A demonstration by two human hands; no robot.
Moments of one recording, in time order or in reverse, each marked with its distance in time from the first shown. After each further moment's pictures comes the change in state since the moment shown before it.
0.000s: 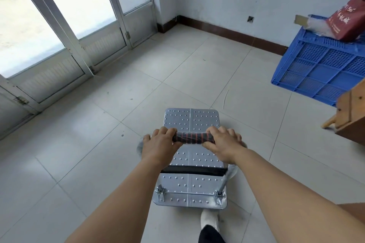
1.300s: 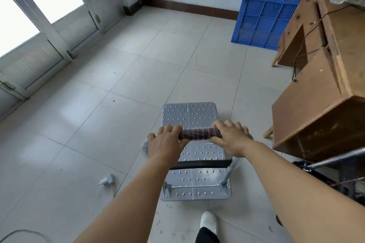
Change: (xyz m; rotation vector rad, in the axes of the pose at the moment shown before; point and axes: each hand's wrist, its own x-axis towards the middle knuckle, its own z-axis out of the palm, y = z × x) left_hand -0.425 -0.001 0.113 0.058 -0.039 0.188; right_hand -0.422 -0.014 0.209 0.055 0.054 0.171
